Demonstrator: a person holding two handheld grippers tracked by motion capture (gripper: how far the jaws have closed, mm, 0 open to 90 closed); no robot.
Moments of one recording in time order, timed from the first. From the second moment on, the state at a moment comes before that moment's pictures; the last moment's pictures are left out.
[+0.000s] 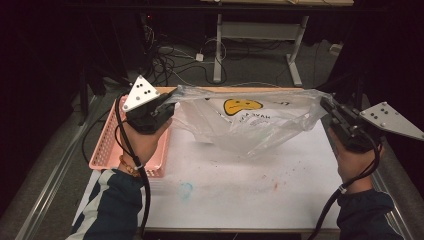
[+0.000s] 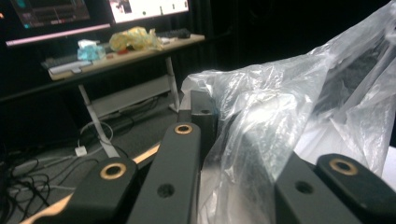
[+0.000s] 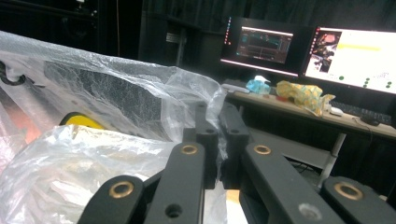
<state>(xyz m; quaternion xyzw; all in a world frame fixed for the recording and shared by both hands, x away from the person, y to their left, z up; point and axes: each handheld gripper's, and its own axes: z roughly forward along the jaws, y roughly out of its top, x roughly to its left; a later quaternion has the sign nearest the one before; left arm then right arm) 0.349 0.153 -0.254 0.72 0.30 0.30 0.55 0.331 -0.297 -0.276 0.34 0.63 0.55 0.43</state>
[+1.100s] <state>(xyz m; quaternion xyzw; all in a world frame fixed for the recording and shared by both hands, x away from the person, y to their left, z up) 0.327 0.144 -0.302 0.74 0.24 0.30 0.54 0.331 -0.275 -0.300 0.33 0.66 0.53 0.41</state>
